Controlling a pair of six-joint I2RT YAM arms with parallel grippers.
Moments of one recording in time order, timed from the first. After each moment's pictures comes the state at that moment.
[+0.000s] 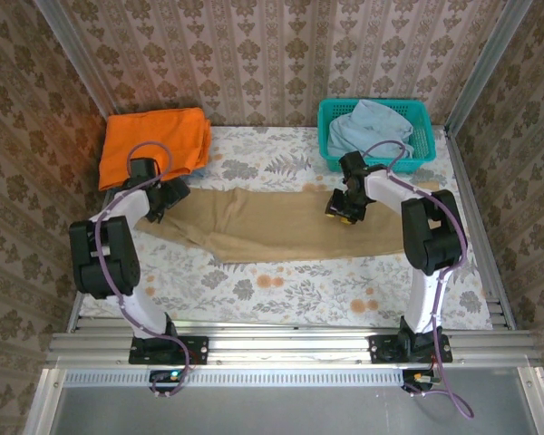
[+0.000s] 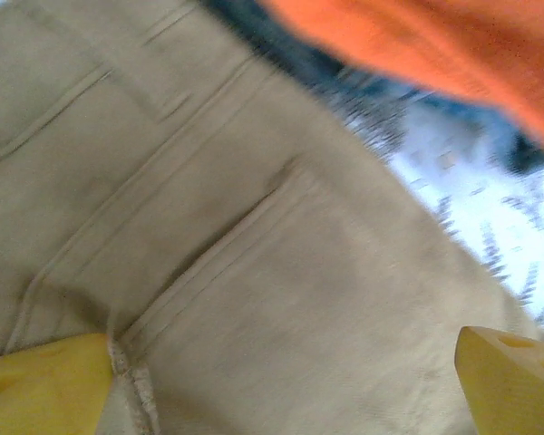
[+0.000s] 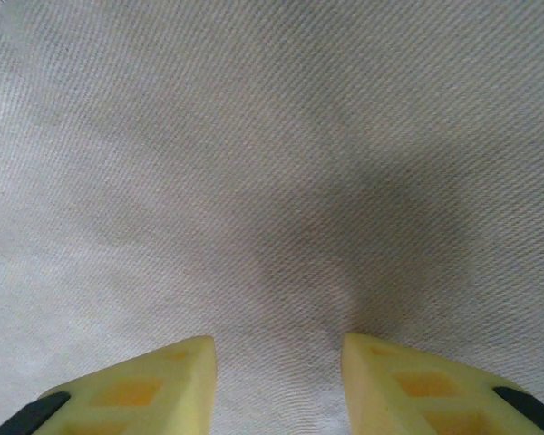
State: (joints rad) left arm 0.07 1.72 1.09 -0.33 0.13 -0.51; right arm 0.24 1.95 1.35 -0.73 -0.19 0.60
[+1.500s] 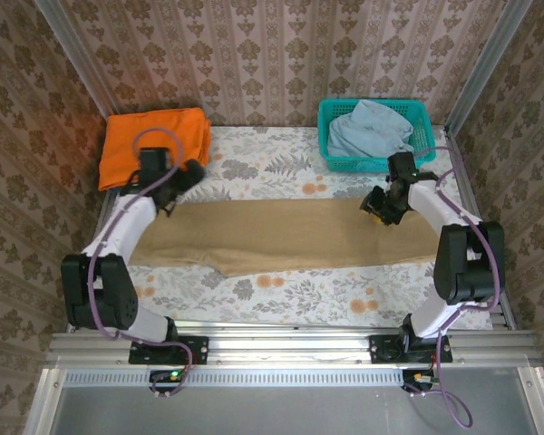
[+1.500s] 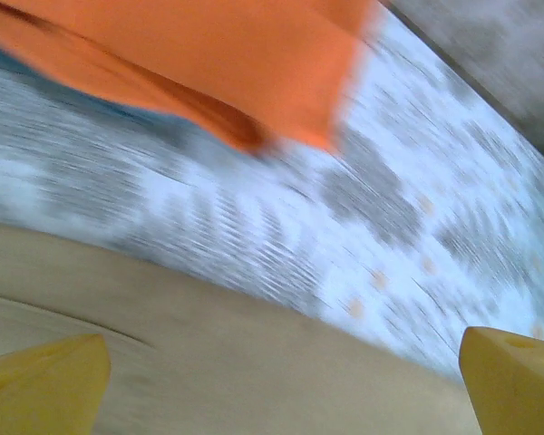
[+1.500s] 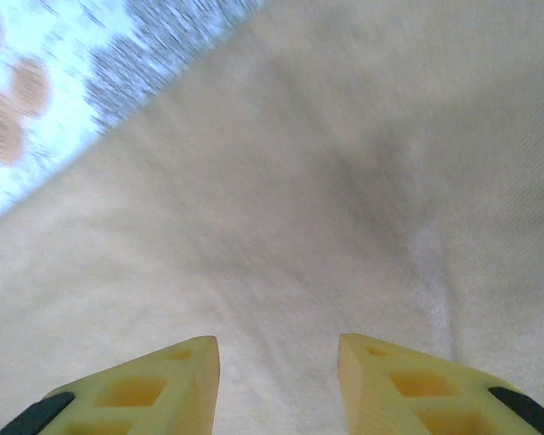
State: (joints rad) left arm -0.19 1.47 1.10 -0.39 0.10 -0.63; right arm 0.01 1.65 1.17 -0.73 -0.22 0.59
